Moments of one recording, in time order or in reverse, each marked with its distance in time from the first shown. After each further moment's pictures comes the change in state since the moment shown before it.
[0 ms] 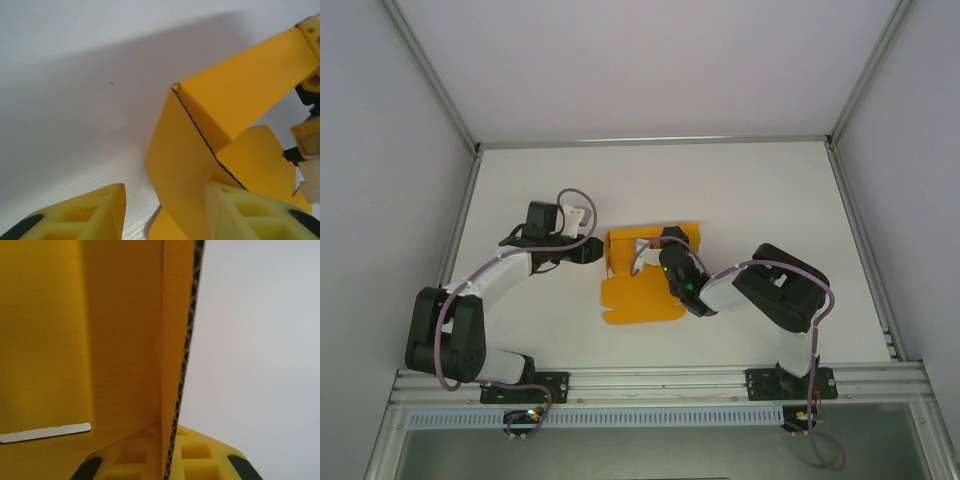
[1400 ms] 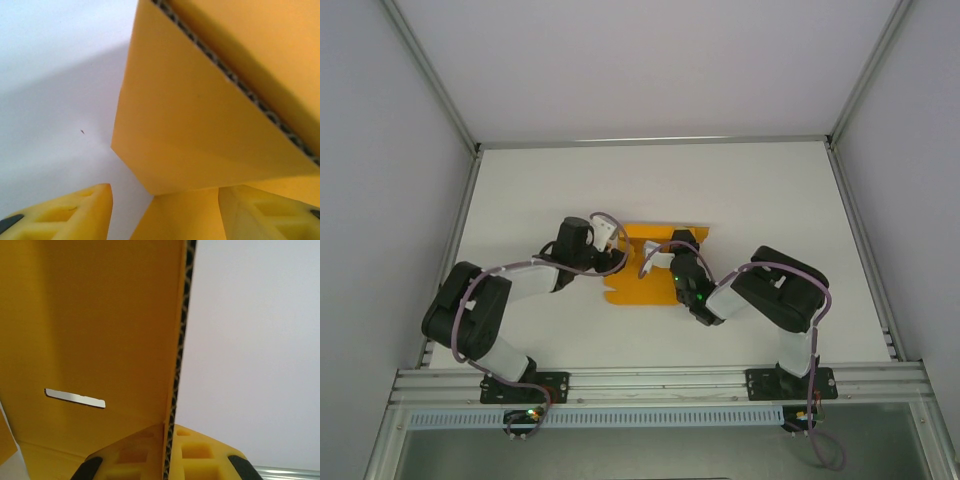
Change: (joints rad) left arm -0.195 0.158 -0.143 0.503 -0.229 0.140; right arm 0.014 0.005 -0.109 0.209 0.065 -0.021
